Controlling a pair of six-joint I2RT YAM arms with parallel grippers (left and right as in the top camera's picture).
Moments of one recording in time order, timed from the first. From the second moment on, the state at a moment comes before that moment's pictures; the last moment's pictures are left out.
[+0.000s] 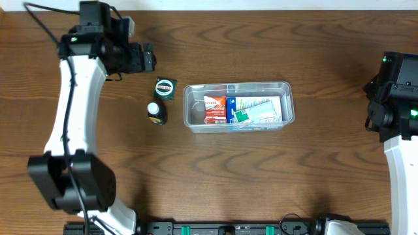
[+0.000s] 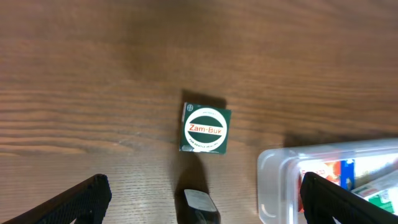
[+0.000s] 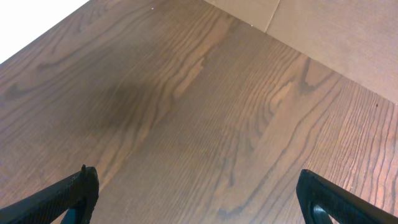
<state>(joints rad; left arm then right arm) 0.04 1.82 1.70 -1.02 0.23 -0.05 -0.12 1.27 1.31 -0.96 0.64 0.64</state>
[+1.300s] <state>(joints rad) -0.13 2.18 1.70 -0.97 -0.02 -0.07 -0.12 1.27 1.31 -0.96 0.64 0.64</state>
